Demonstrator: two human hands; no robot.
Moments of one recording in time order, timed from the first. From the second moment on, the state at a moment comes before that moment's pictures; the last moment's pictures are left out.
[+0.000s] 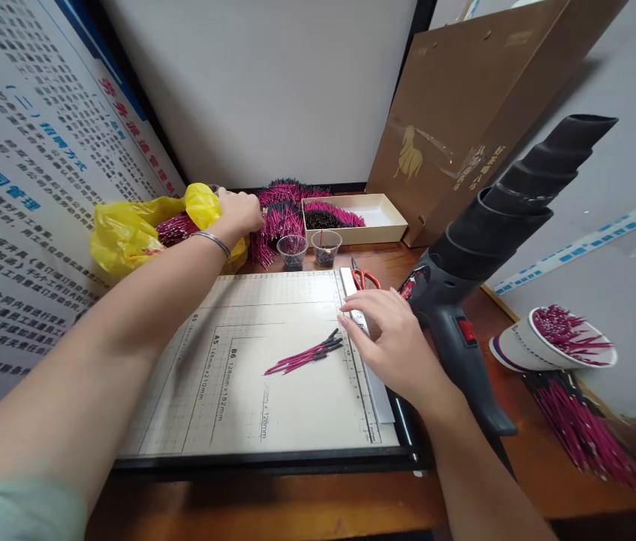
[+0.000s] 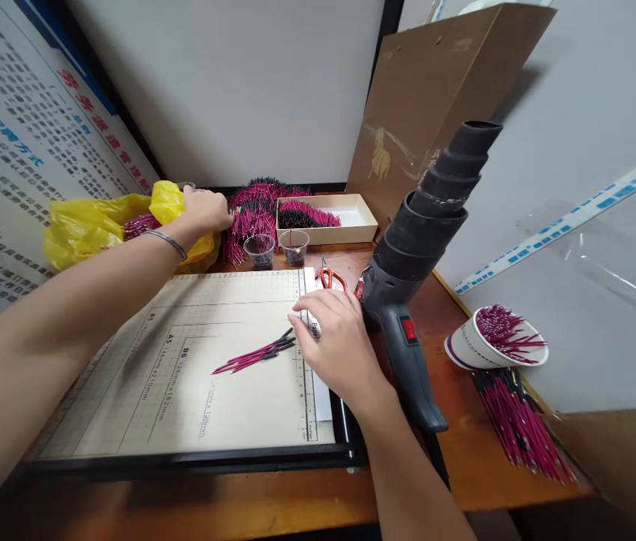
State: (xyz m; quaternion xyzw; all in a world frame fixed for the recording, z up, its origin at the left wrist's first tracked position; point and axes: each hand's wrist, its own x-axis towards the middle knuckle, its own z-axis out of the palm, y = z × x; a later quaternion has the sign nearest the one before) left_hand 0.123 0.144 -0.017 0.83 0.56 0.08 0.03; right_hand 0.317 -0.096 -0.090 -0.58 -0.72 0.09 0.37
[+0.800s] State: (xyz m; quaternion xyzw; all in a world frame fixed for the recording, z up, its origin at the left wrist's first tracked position) left_hand 0.085 -0.073 -0.079 0.96 0.26 0.13 0.05; right_hand 0.326 -0.101 -0.078 -0.56 -0.77 0.17 0.25
